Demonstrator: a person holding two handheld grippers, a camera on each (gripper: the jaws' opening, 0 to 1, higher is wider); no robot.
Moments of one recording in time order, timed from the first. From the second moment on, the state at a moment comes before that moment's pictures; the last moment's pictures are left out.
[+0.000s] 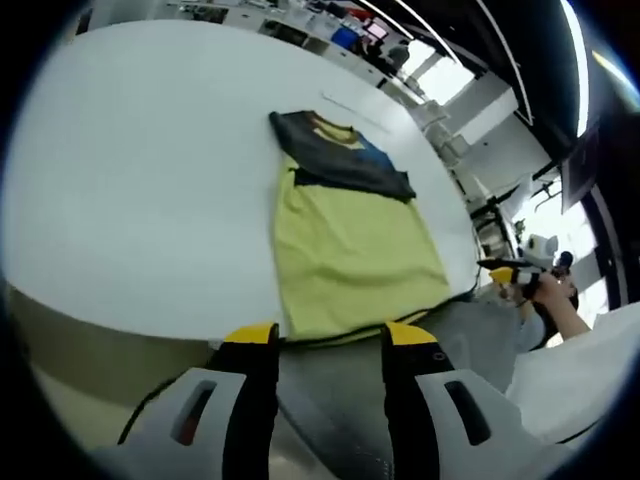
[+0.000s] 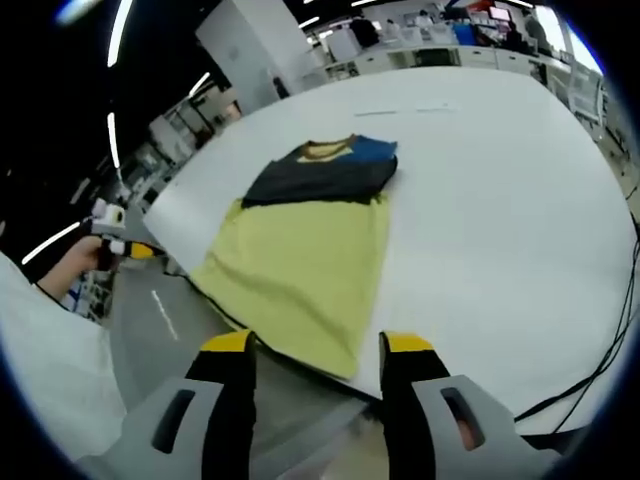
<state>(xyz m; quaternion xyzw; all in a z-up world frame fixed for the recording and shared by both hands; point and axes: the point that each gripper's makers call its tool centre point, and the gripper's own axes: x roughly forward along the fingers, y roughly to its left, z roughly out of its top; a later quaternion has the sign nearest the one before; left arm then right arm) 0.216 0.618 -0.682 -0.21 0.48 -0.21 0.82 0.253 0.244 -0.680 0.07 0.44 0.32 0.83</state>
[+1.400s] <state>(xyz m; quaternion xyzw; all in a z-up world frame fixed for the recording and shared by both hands) 0.216 0.599 -0.748 -0.23 0.54 -0.27 0.76 0.238 0.251 -0.753 0.09 0.53 0.33 0.77</state>
